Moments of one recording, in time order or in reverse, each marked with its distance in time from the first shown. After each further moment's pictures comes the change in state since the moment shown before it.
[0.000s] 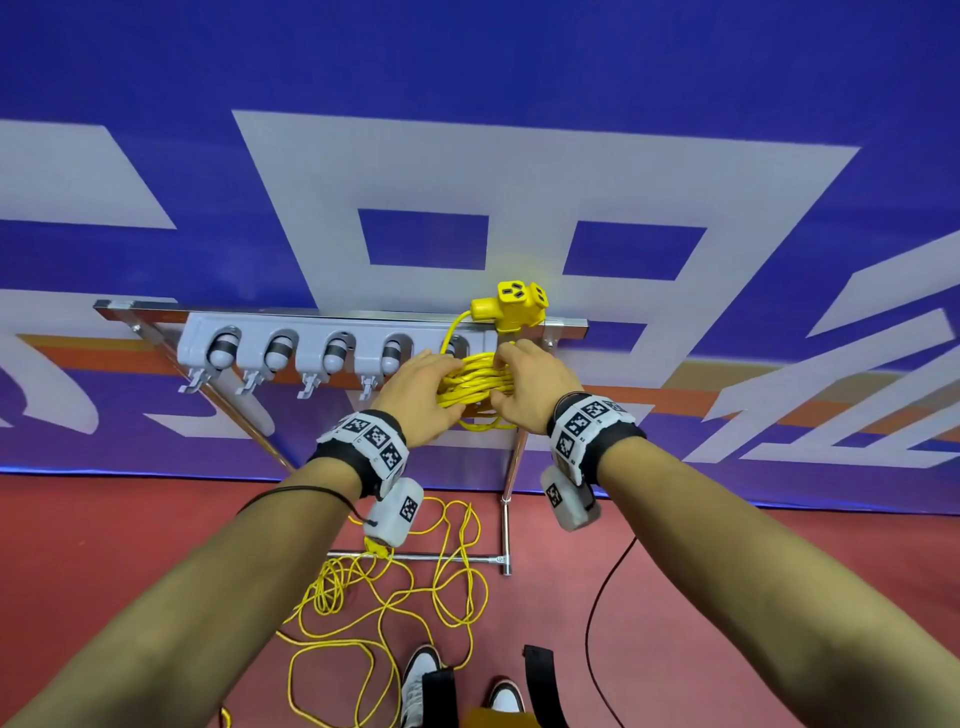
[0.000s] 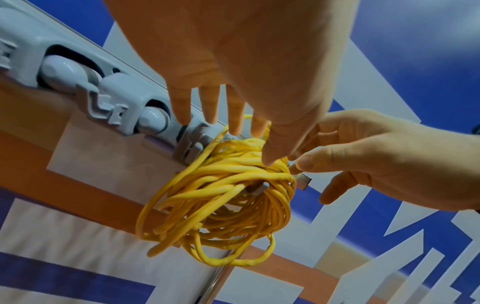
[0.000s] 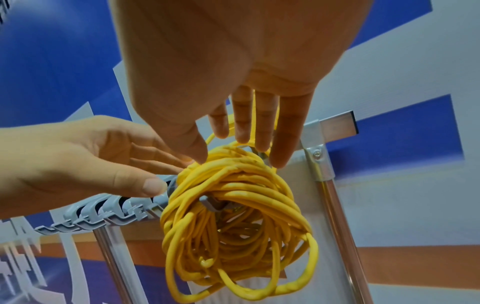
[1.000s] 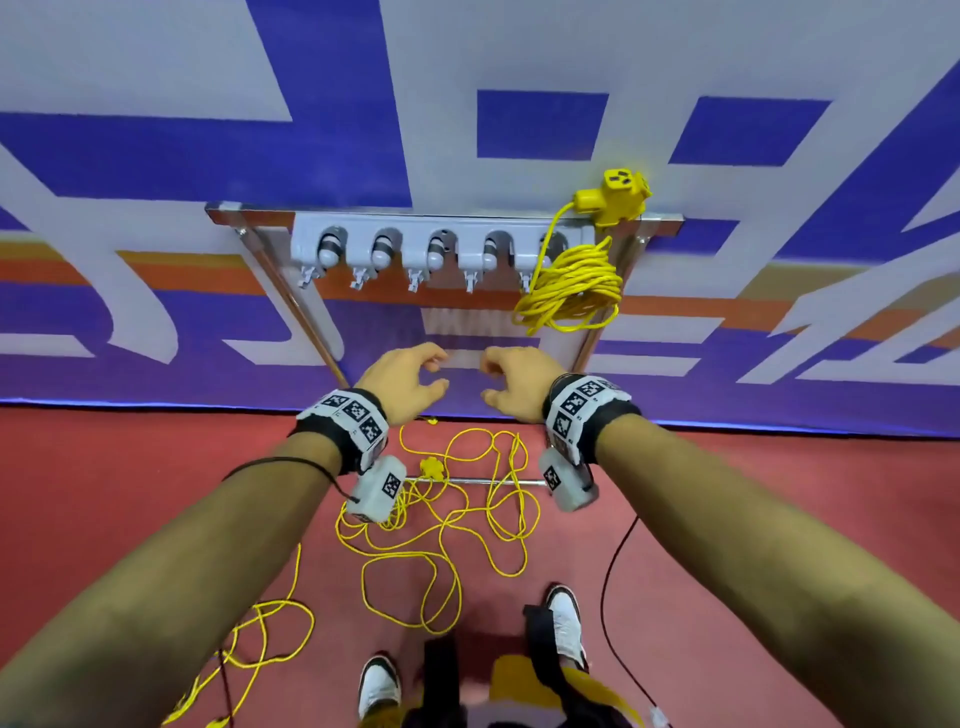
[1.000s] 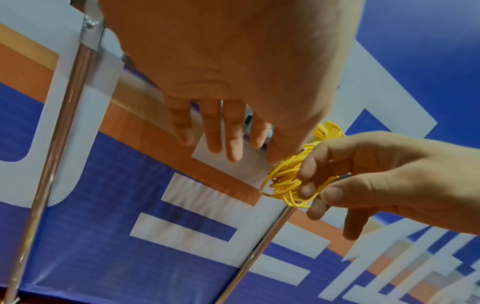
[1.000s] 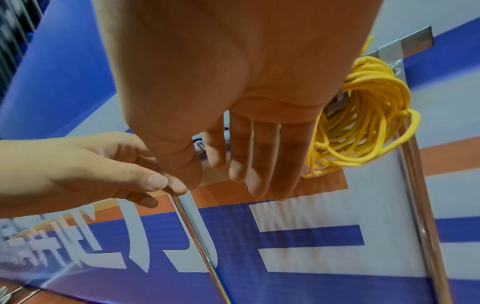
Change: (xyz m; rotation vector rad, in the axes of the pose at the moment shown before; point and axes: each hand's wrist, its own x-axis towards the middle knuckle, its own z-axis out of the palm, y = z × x) left_hand -0.153 -0.119 -0.030 -0.028 -0.107 -0.156; right_hand -0.058 -0.138 0.114 0.093 -0.218 -0.053
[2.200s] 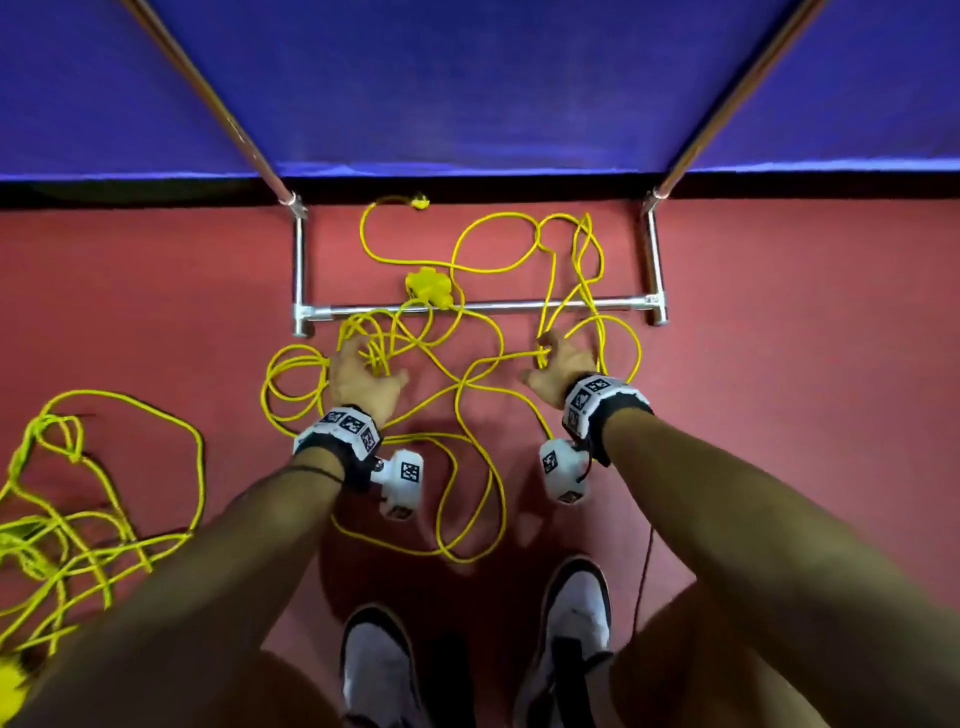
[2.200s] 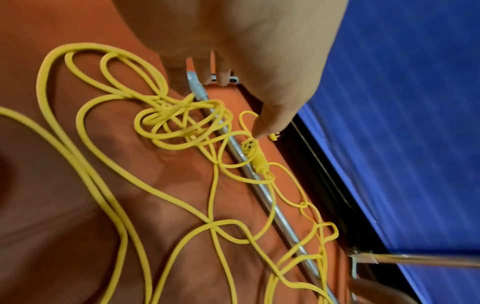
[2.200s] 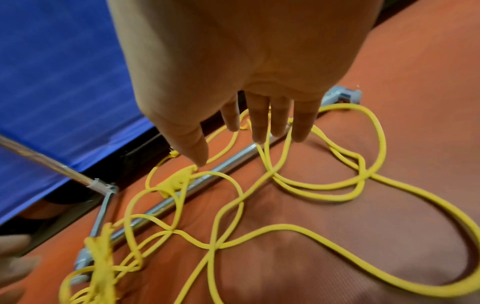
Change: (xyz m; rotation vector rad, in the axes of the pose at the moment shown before) left_hand 0.070 -0.489 0.559 -0.365 0.221 -0.646; right_hand 0.177 0.255 0.659 0.373 -0.103 0.745
